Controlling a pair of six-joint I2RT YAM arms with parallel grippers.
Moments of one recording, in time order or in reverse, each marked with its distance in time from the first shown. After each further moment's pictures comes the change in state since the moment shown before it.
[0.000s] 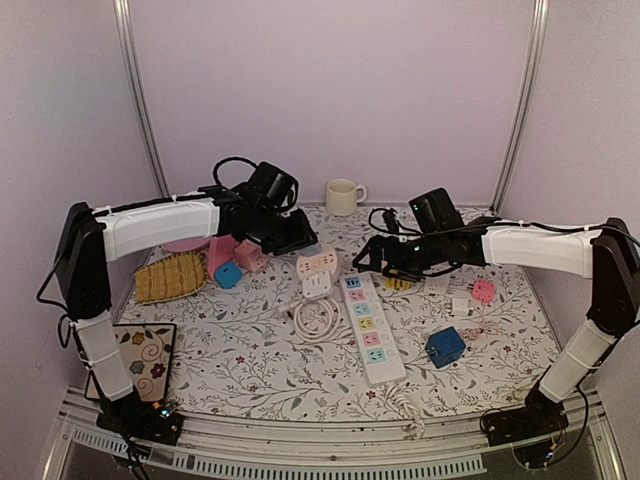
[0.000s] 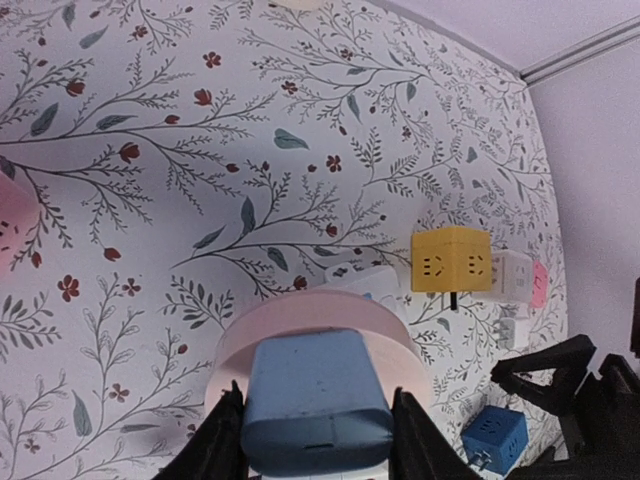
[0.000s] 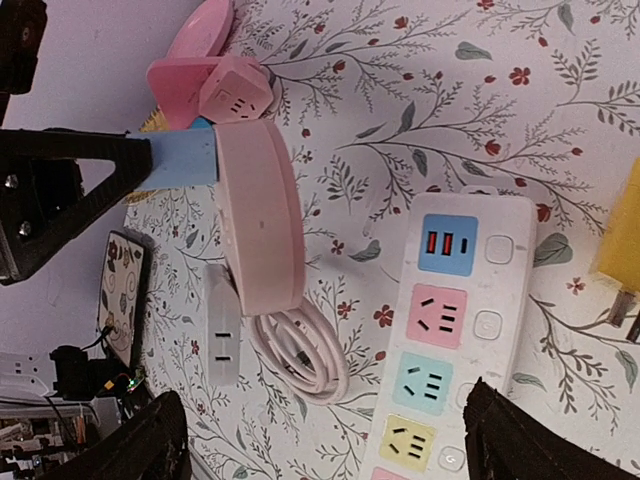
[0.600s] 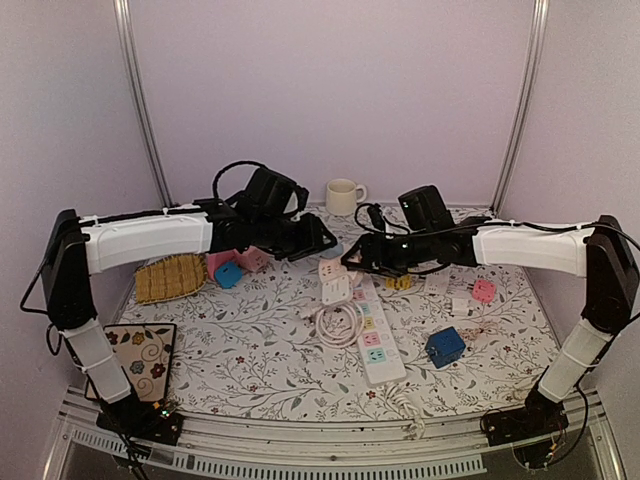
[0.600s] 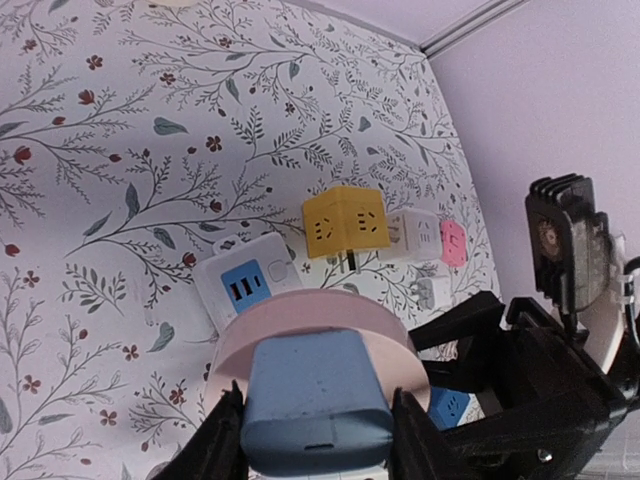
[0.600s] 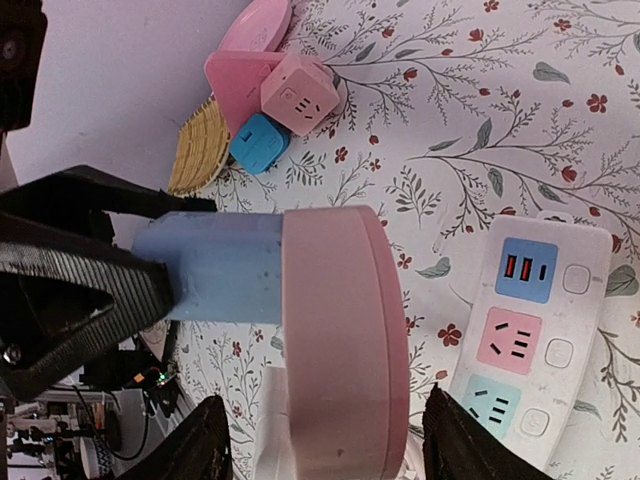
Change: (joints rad) left arm -0.077 -0.098 -0.125 0.198 0.100 -0.014; right arm 0.053 0.042 0.048 0.084 -0.058 0.020
